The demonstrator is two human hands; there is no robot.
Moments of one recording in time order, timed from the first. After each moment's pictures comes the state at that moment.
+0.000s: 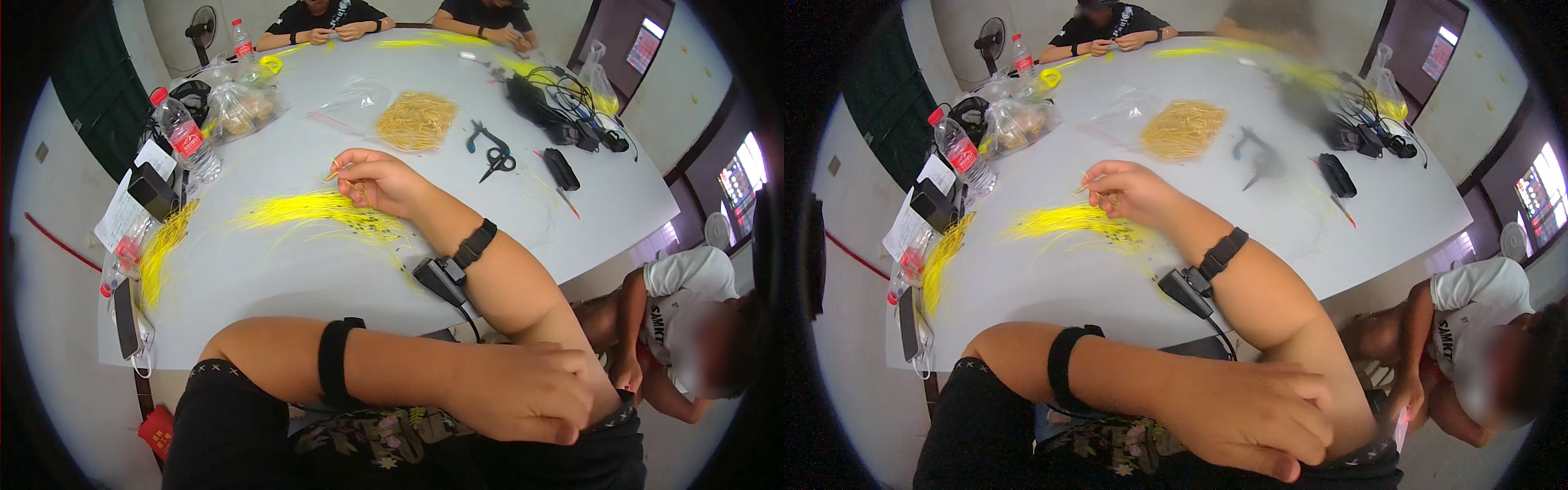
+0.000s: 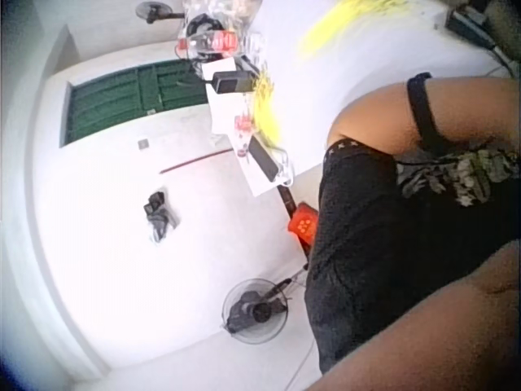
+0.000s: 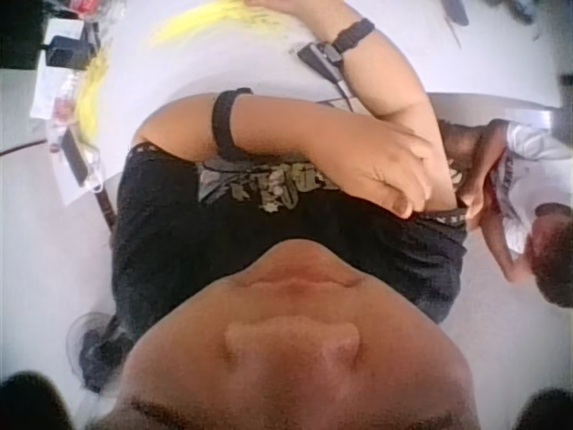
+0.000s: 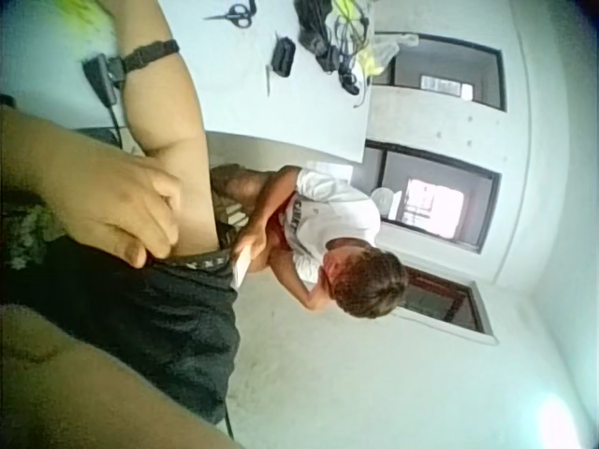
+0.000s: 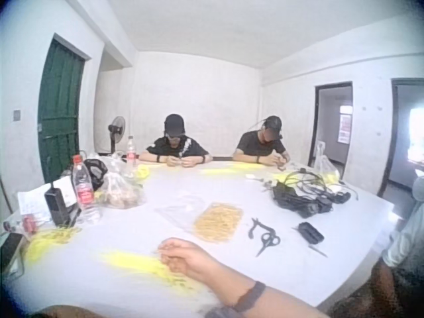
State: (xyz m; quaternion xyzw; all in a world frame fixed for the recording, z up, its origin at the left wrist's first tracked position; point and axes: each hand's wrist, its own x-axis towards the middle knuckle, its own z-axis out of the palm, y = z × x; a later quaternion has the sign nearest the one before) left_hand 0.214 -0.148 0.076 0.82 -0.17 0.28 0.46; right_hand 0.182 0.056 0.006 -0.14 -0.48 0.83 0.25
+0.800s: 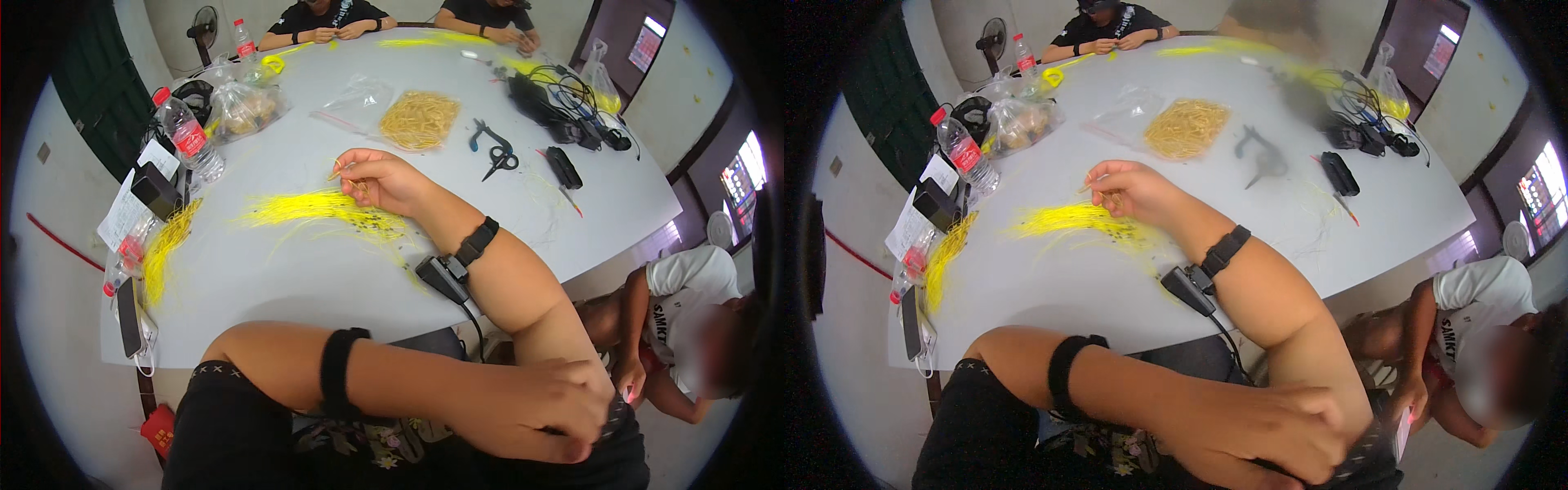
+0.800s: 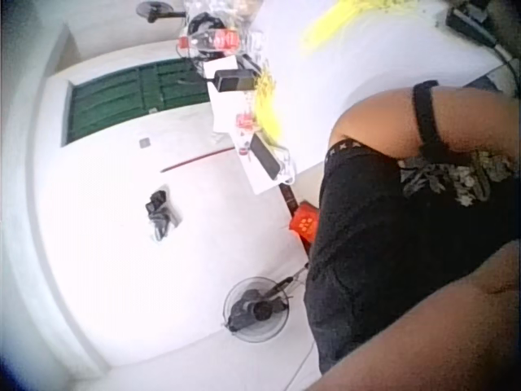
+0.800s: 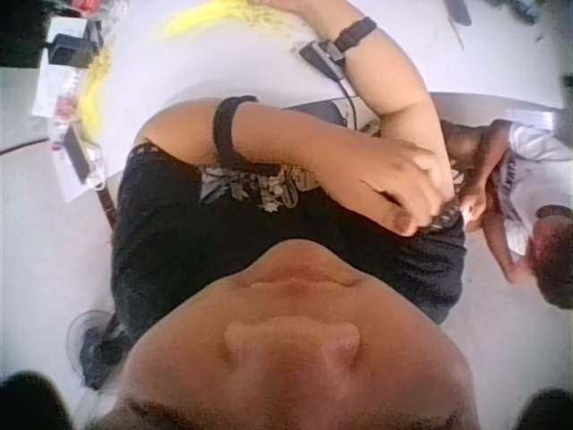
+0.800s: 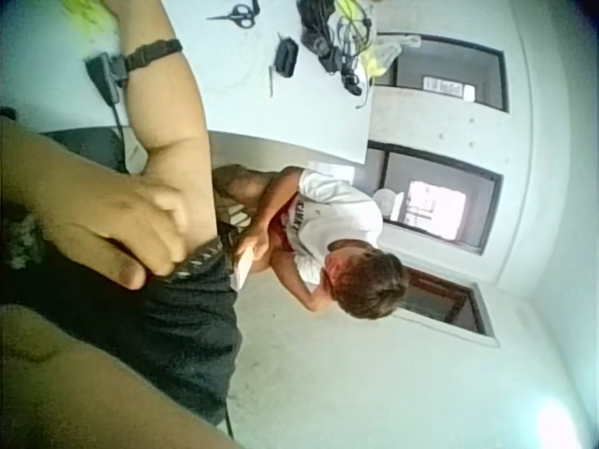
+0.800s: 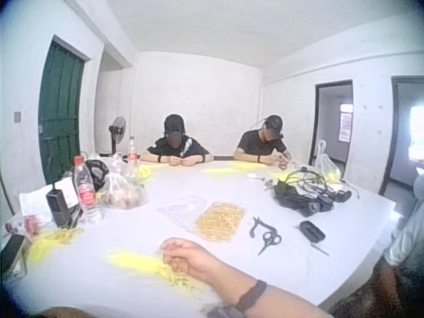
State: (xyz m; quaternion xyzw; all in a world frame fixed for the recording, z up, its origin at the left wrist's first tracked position) left_hand 0.217 -0.165 0.078 0.76 -0.21 0.28 0.55; right_hand 0.182 0.059 0.003 -0.13 -0.48 0.84 0.23
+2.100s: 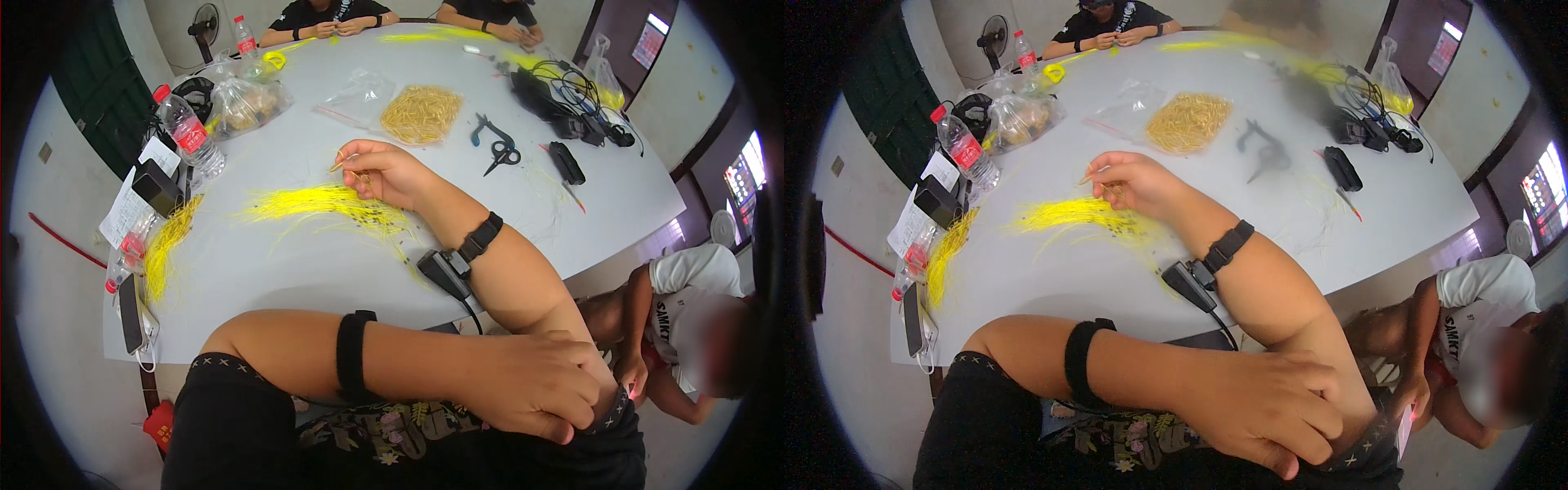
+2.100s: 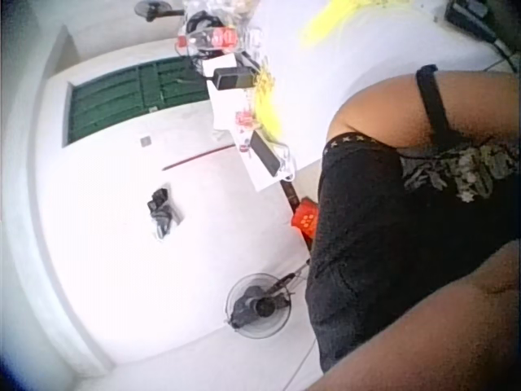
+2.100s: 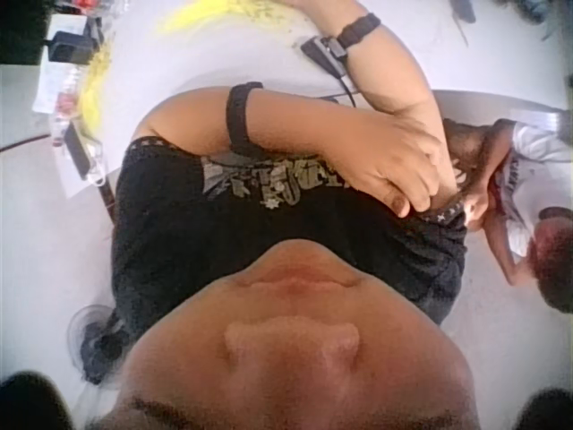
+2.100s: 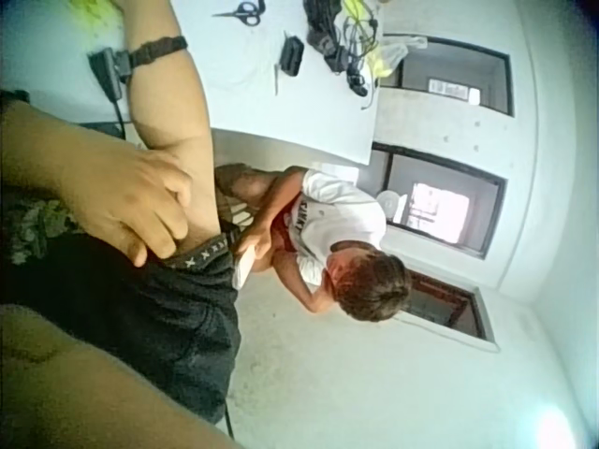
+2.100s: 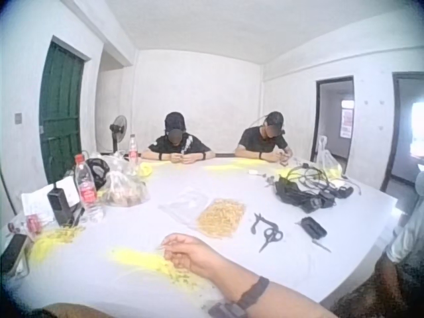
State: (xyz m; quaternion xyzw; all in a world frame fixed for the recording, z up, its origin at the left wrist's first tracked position) left_hand 0.228 -0.149 0.061 0.83 -0.18 0.35 0.40; right_hand 0.183 0.054 0.009 -0.14 -0.47 0.84 0.24
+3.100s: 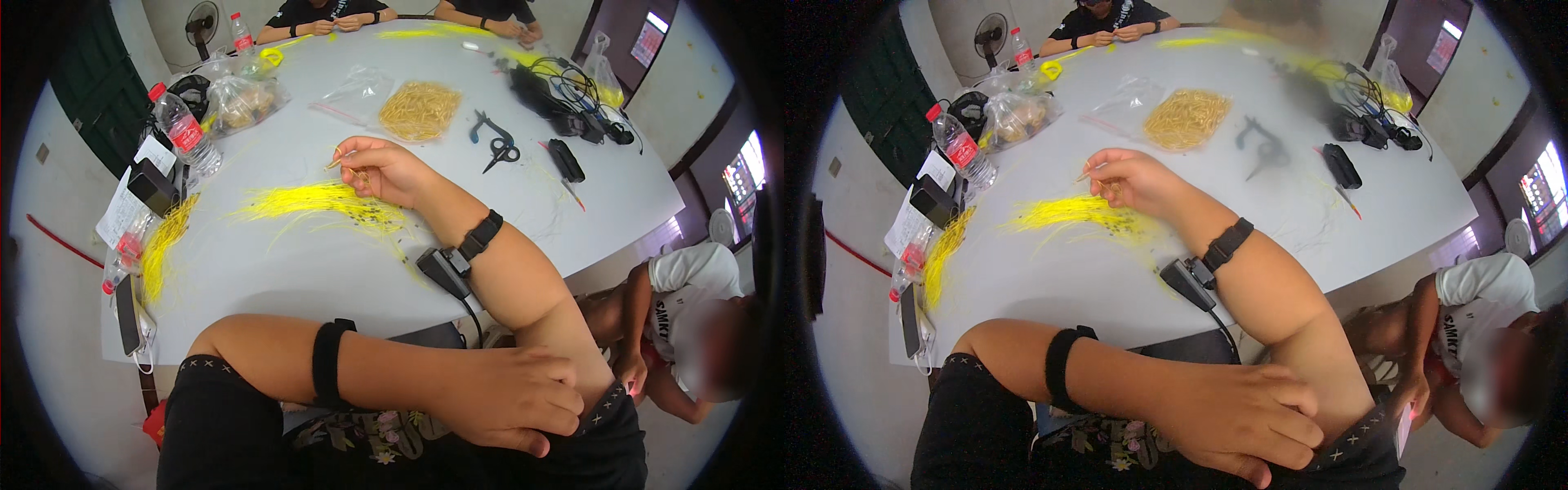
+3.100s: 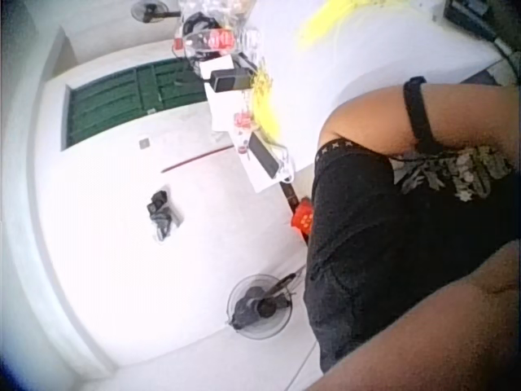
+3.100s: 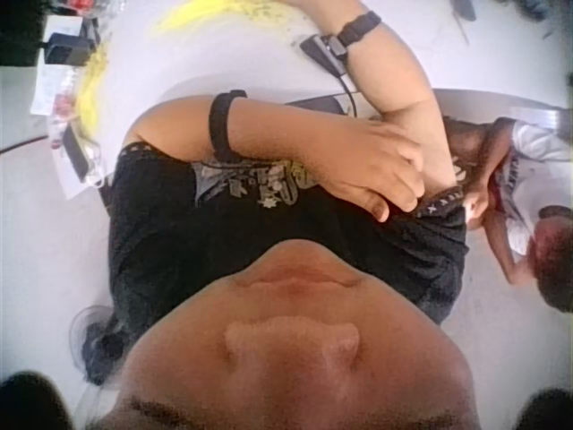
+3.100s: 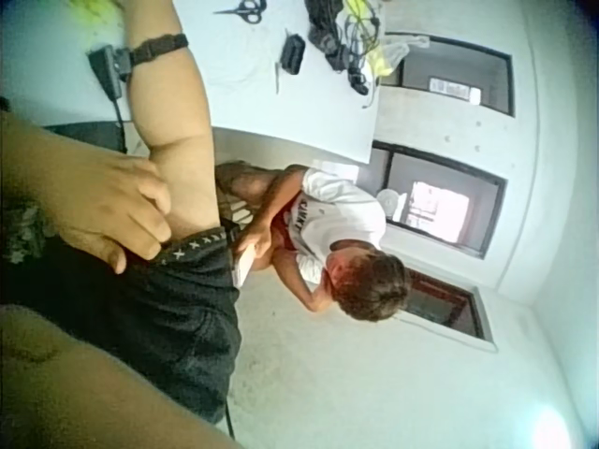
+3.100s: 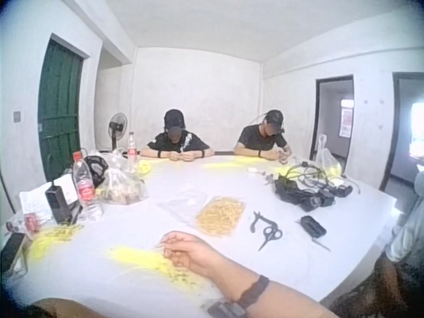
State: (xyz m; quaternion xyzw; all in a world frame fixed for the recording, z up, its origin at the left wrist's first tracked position) left_hand 0.205 -0.160 0.052 0.86 -0.15 0.34 0.36; right_hand 0.183 0.058 0.007 -0.12 -0.47 0.84 0.24
